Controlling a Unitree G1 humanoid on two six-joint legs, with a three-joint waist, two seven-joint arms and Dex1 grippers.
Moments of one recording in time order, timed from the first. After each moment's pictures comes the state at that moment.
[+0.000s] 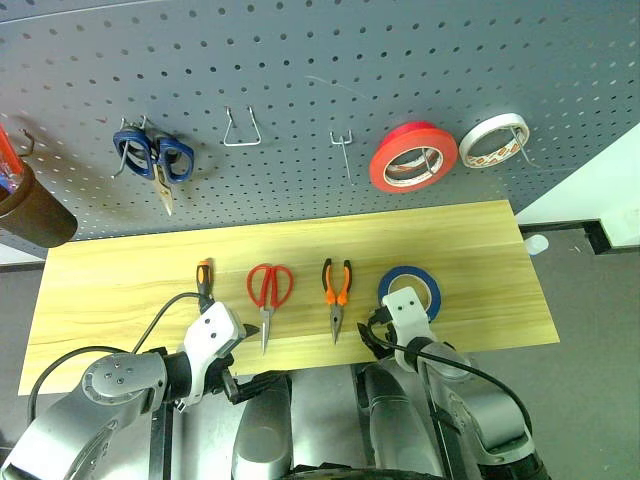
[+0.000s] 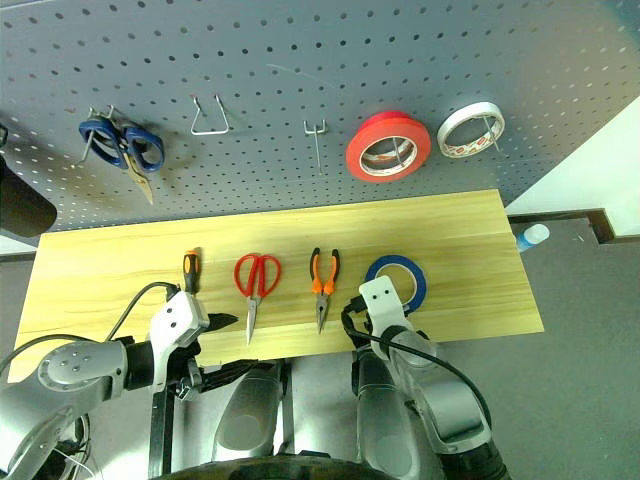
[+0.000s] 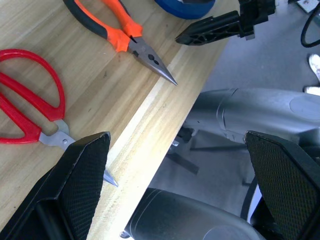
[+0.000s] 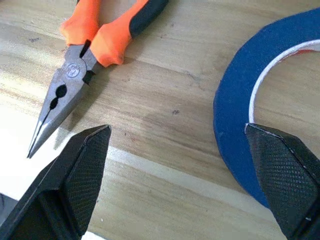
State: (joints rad) left arm 0.27 0.80 0.04 -0.75 -0.51 0.75 -0.72; right arm 0.05 -0.25 0.23 -0.42 0.07 0.85 0.15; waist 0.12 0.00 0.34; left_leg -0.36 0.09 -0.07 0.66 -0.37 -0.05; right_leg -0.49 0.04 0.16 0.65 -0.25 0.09
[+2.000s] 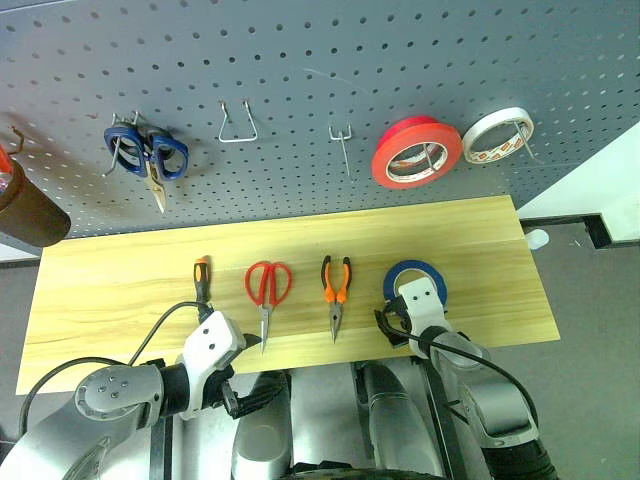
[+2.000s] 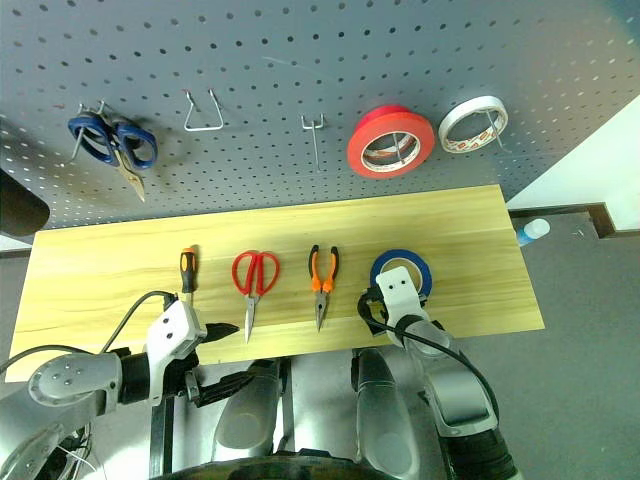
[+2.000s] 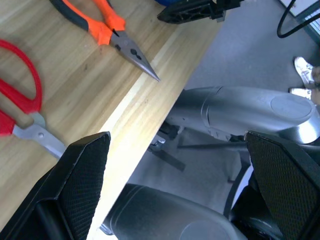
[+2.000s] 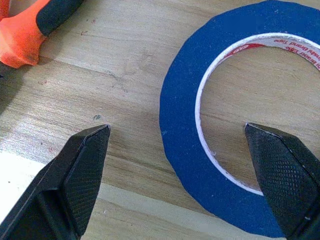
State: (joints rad) left arm 0.35 0.82 0.10 -0.83 -0.57 0.78 -0.70; right arm 0.03 -0.27 0.15 -0.34 0.02 0.77 0.19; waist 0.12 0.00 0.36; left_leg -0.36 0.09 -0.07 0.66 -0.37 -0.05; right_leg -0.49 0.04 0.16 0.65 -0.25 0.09
